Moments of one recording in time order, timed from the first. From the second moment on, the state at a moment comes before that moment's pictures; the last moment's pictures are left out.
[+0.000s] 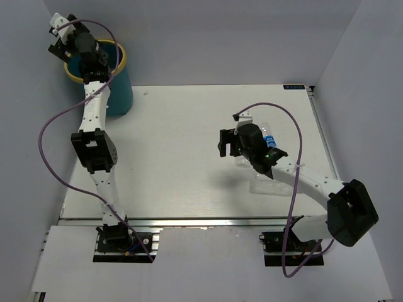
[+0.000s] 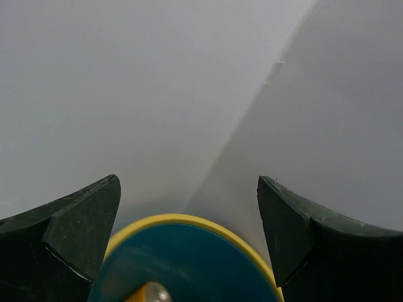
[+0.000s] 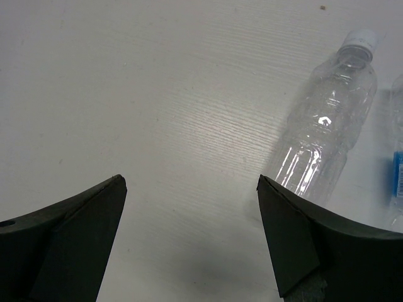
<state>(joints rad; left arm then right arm) 0.10 2.25 2.33 0.43 -0.95 -0.05 0.69 1.34 0.87 -0.05 0.18 0.28</state>
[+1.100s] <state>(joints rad) -0.30 1.66 1.20 -0.04 0.11 -0.60 0.52 1.71 0.94 -0.09 0.32 0.42</state>
